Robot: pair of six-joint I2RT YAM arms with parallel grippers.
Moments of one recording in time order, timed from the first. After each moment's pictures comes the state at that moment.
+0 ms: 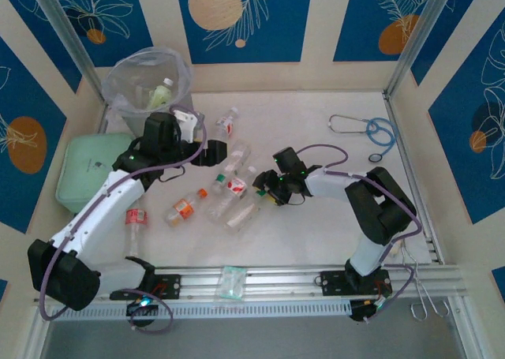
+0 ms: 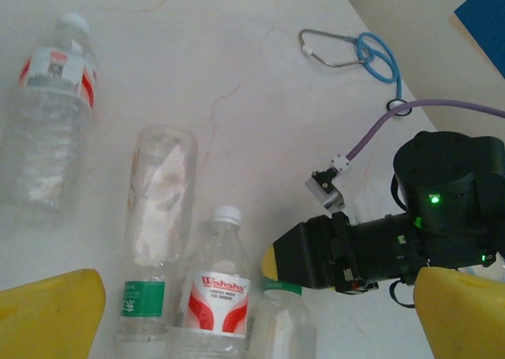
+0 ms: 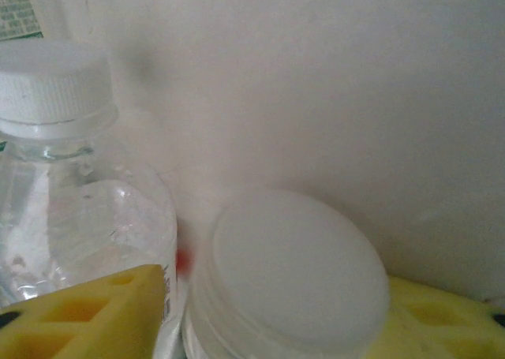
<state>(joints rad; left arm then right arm) -0.42 1.23 1.11 -0.48 0.37 -0.30 0.59 1.71 0.86 -0.16 -0.34 1.14</state>
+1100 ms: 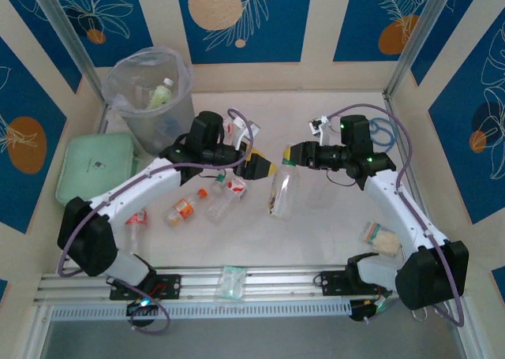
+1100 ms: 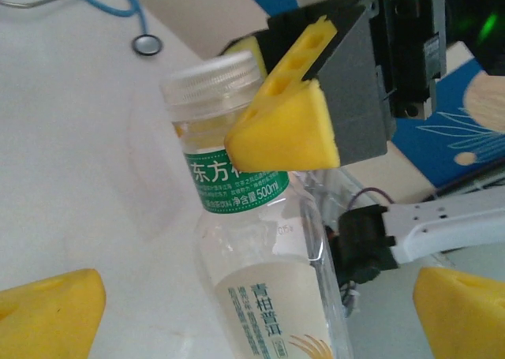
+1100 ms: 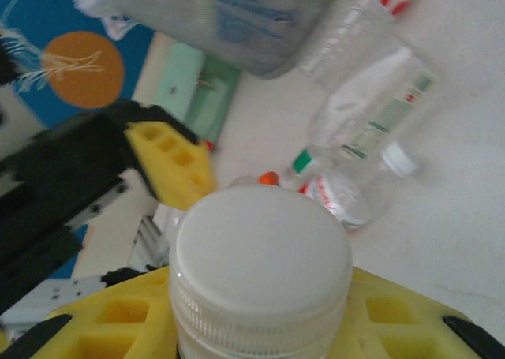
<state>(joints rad) -0.65 1.49 1.19 -0.18 0.83 -0.34 0.22 1.18 1.00 -0.47 -0.84 0.45</state>
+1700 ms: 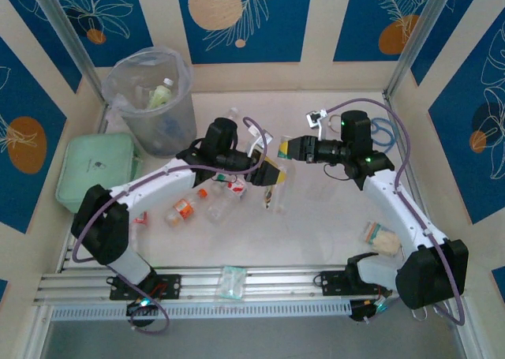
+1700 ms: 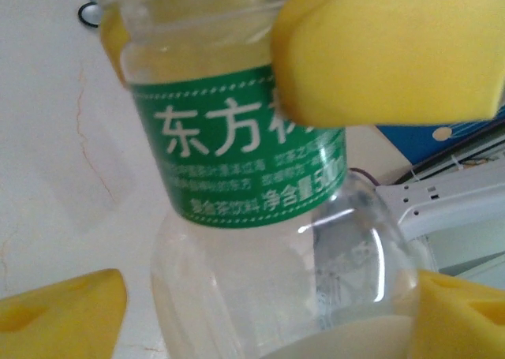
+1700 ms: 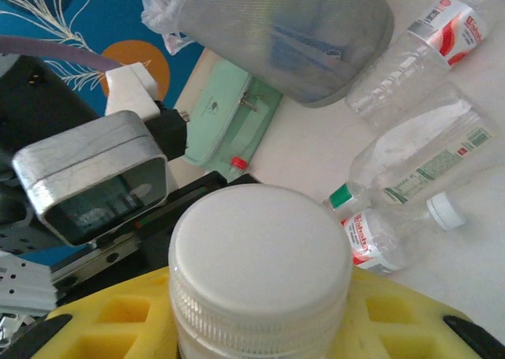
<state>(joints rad) -0.71 1.59 1.18 -0.08 0.88 -0.34 0.24 1.19 1.00 -0.31 -0.88 0.49</state>
